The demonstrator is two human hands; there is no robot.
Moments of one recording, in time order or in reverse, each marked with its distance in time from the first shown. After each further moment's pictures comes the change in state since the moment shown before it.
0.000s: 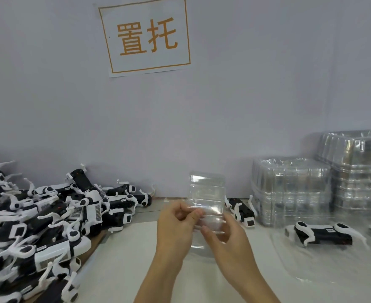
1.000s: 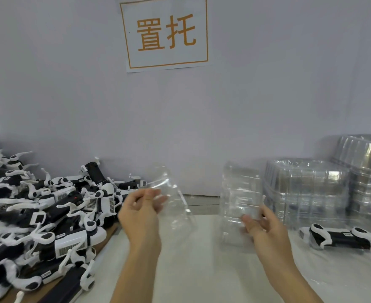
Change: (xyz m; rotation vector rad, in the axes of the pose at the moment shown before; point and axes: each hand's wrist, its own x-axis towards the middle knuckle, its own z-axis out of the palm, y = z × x) left_hand 0.017 0.018 -0.061 -0.400 0.528 0.027; right_hand 0.015 0.011 -0.025 0.081 0.233 0.105
